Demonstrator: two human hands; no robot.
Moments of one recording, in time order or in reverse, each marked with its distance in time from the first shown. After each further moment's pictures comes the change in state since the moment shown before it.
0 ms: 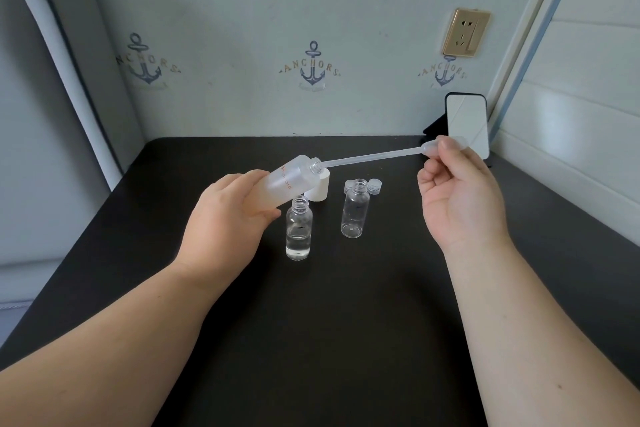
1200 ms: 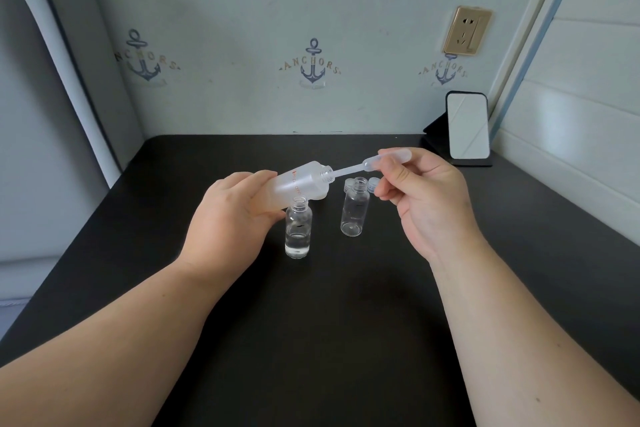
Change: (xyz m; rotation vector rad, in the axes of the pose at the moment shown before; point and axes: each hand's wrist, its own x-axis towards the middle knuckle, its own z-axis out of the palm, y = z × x) left_hand 0.000 0.003 0.004 0.052 0.022 0.078; right_hand -0.020 0.014 0.019 -0.405 -0.256 -0.001
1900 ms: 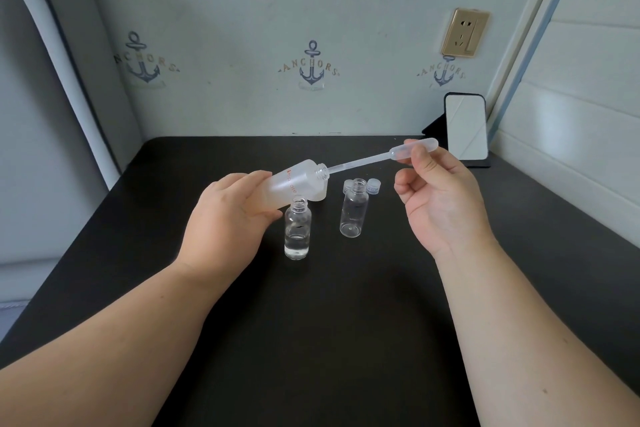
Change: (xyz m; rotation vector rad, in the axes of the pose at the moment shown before) left_hand 0.000 0.000 -0.001 -0.002 0.014 -0.050; right_hand 0.007 -0.001 -0.015 0.240 0.074 0.031
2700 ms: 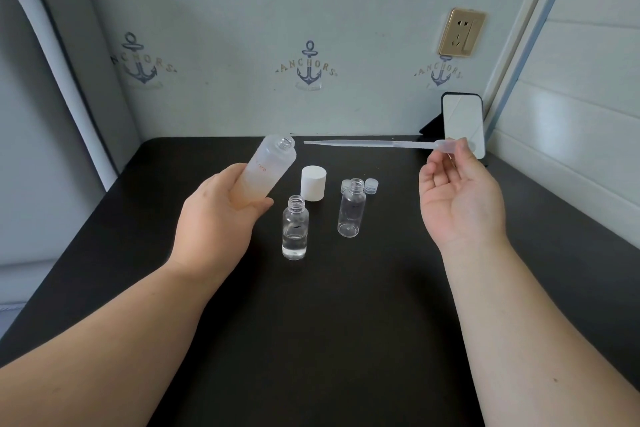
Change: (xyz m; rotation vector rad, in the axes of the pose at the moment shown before) left_hand 0.002 -0.002 -0.003 -0.140 0.030 -0.153; right_hand 0.008 -0.006 -0.016 0.391 0.294 0.013
